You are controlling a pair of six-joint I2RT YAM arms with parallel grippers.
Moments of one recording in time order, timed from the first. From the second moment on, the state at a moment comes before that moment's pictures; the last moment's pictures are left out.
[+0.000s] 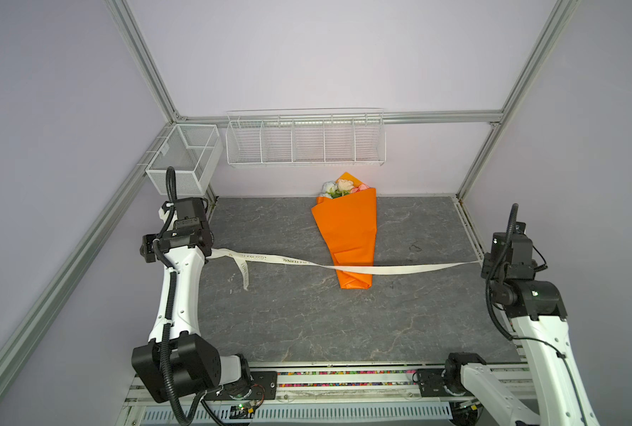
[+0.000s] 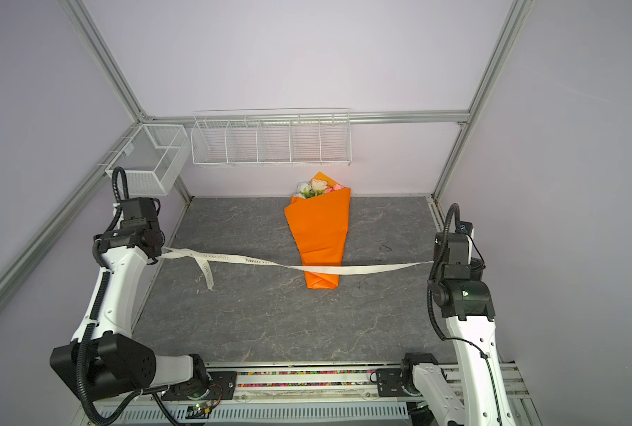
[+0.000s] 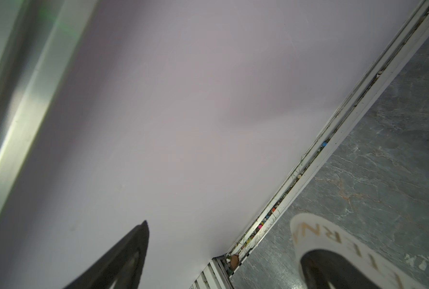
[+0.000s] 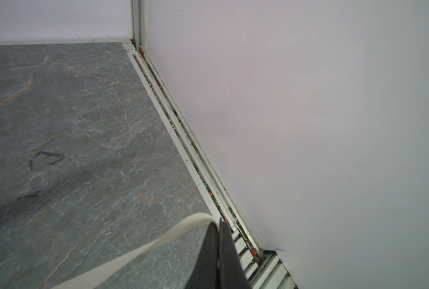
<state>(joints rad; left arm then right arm) 0.19 1.36 1.36 -0.88 -0.86 0.05 -0.01 0.86 1.11 -0.95 0.69 0.07</state>
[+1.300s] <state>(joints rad) 0.14 1.37 0.99 -0.94 -0.01 -0.33 -0.09 1.08 0.98 -0.94 0.46 0.22</state>
